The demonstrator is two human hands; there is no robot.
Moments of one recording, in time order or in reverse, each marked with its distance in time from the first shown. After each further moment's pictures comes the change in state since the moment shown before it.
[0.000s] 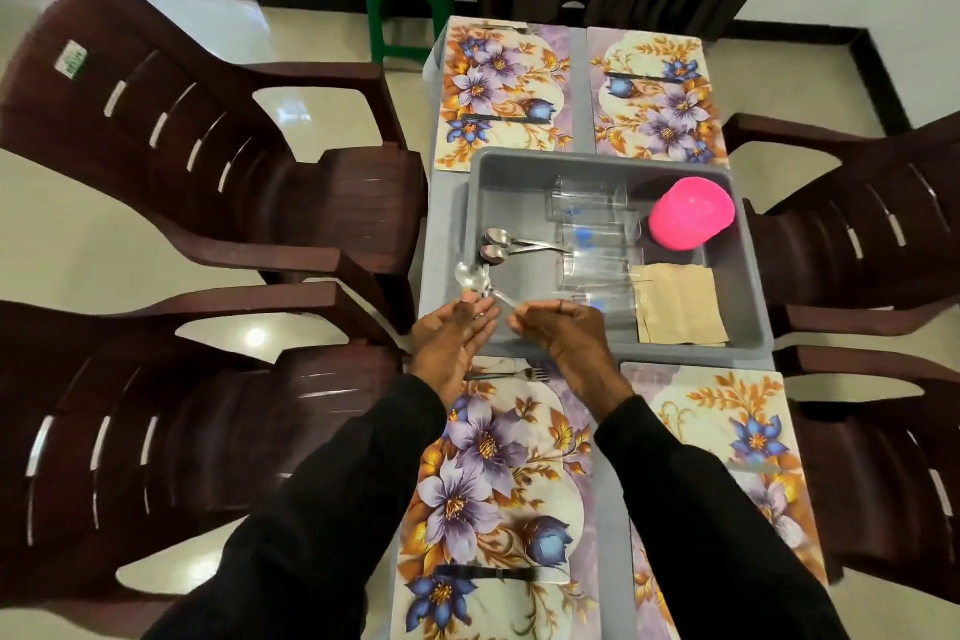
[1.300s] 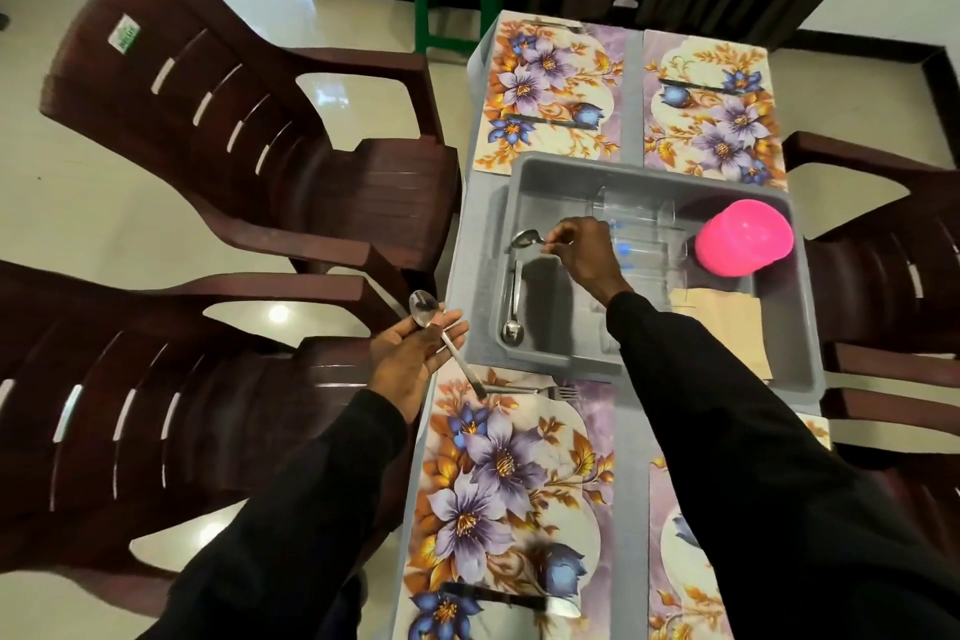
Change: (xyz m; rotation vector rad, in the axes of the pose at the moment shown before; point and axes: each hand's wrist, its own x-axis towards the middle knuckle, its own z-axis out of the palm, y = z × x) left_hand 0.006 0.030 -0.059 -0.057 0.181 0.026; right_hand 0.189 -0.034 0.014 -1.073 -0.062 -0.588
